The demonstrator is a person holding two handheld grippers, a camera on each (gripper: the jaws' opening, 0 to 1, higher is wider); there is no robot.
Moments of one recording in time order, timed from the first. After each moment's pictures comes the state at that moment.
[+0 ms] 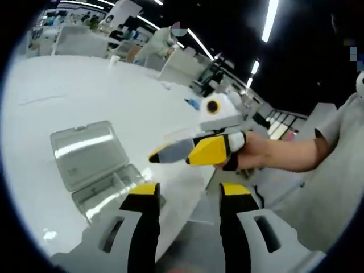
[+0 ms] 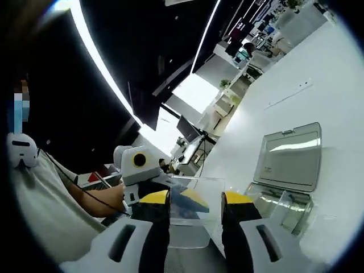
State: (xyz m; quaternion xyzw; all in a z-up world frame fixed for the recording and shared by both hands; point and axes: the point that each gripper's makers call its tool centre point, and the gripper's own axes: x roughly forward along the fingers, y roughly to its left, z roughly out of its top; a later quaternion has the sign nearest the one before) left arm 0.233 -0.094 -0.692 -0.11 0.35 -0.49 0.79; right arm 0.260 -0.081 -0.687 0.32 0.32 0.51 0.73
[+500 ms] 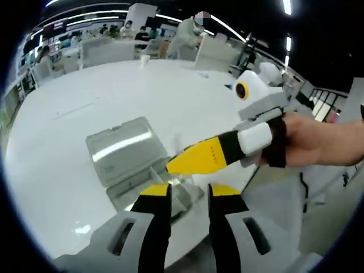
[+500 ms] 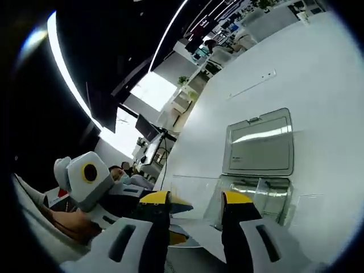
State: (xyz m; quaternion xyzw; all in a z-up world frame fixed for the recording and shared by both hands) left arm 0.248 -0.083 -0.721 0.02 0.38 -0.37 0.85; right arm 0.269 -0.076 -0.721 0.29 0.40 0.38 0.78
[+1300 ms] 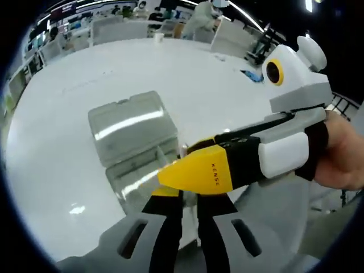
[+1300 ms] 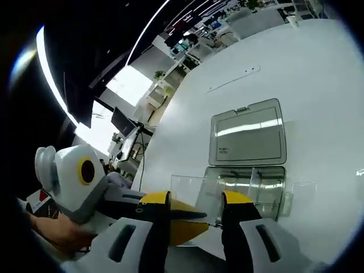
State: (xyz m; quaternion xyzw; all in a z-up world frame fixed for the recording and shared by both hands) left arm 0.246 -0.075 -0.754 0.01 0.45 -0.33 0.83; right arm 0.264 -0.065 -0.737 0.25 0.44 0.32 0.80
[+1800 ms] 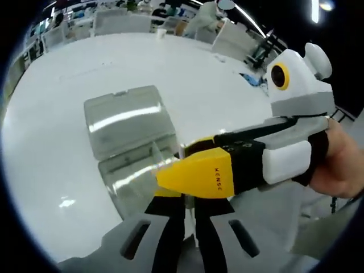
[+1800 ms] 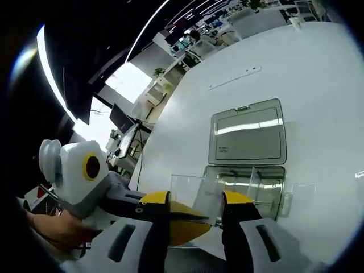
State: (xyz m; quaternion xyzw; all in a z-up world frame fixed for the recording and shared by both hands) left arm 0.244 -0.076 -0.754 -0.04 0.47 -0.34 0.81; right arm 0.263 -0.063 -0.737 0.23 0.44 0.32 0.81
